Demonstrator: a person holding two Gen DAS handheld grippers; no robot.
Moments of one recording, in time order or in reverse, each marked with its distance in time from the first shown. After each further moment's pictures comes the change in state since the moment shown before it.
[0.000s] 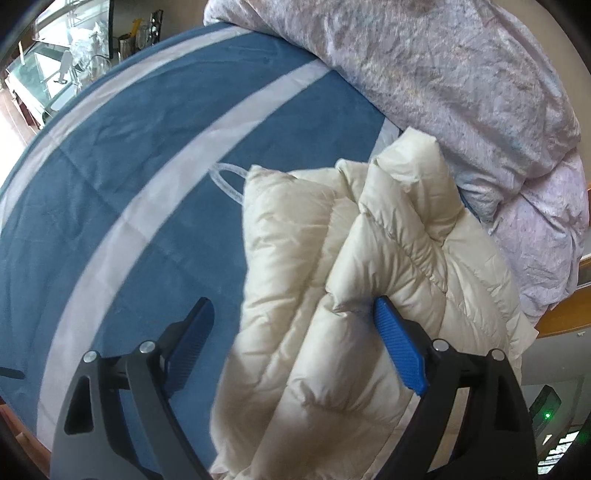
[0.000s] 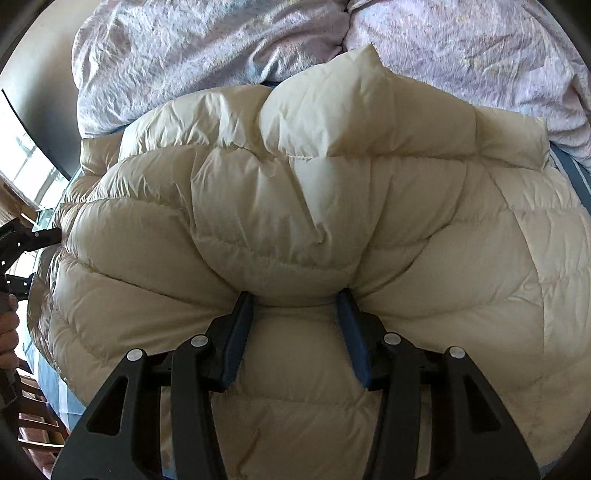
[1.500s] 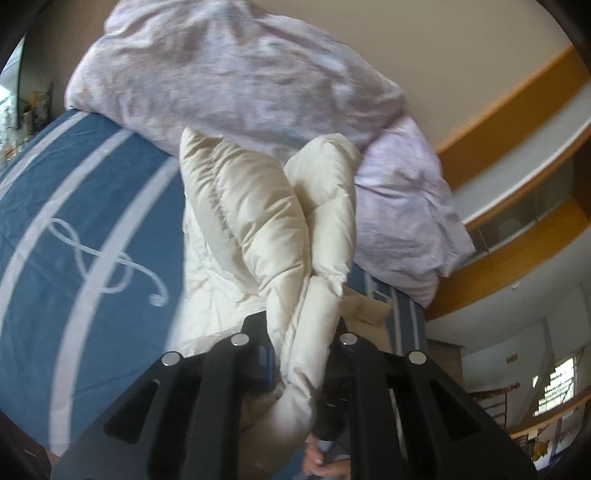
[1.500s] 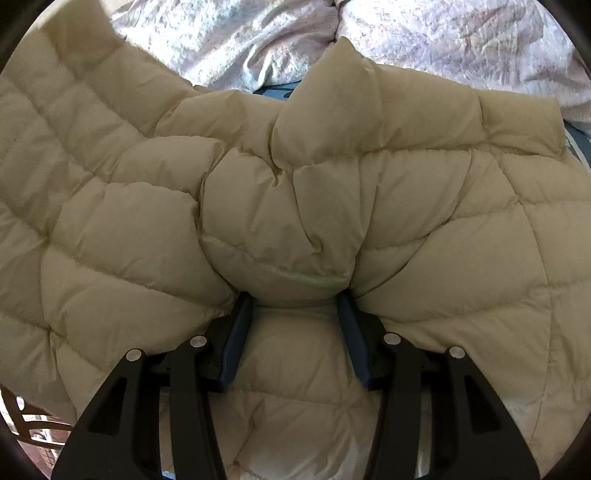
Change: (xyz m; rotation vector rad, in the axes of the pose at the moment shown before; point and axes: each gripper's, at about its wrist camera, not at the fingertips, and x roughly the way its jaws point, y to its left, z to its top) left arm -0.128 -0.199 -0.056 0.219 -0.138 -0.349; right arm 0.006 -0.020 0.000 0.065 0.002 0.124
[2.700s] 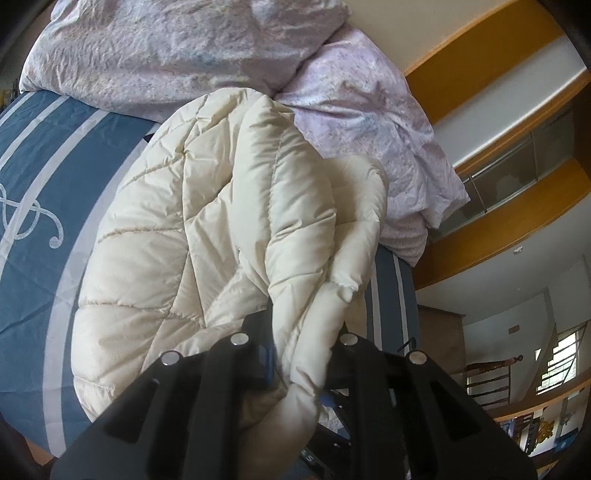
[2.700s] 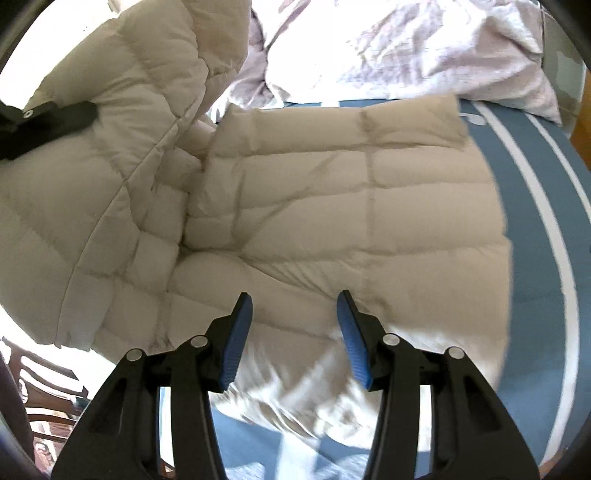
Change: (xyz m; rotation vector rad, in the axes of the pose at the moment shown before) left arm 0.096 -0.103 -0.070 0.058 0.112 0.006; right arm -0.110 -0.099 -0.056 0.041 -0.076 -0.029
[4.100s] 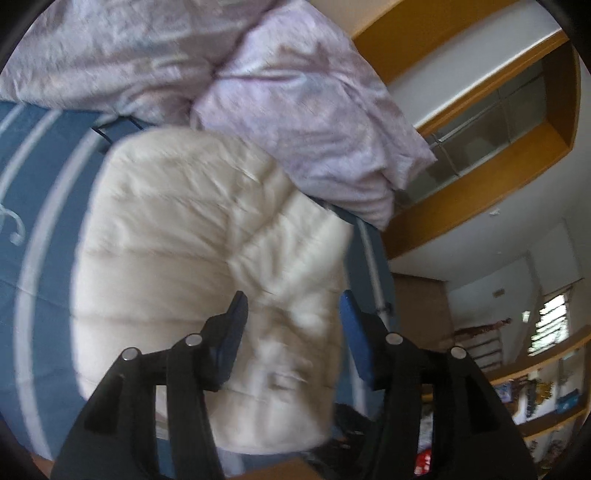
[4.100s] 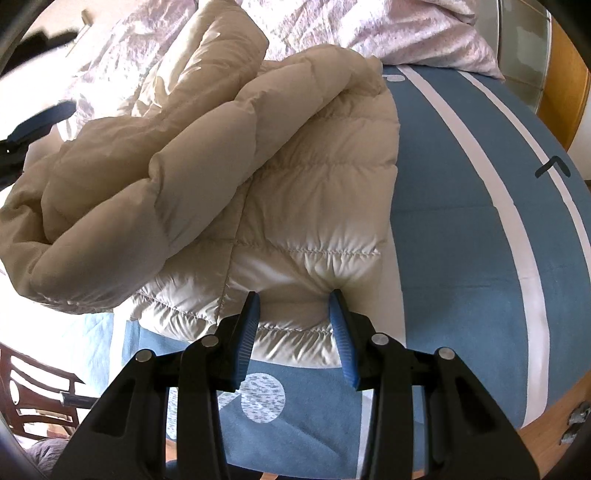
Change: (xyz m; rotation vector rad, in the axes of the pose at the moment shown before) left arm 0.011 -0.033 -0.029 0.099 0.054 -0.075; right arm -0.028 -0.056 -0.058 0.067 0.002 -0.060
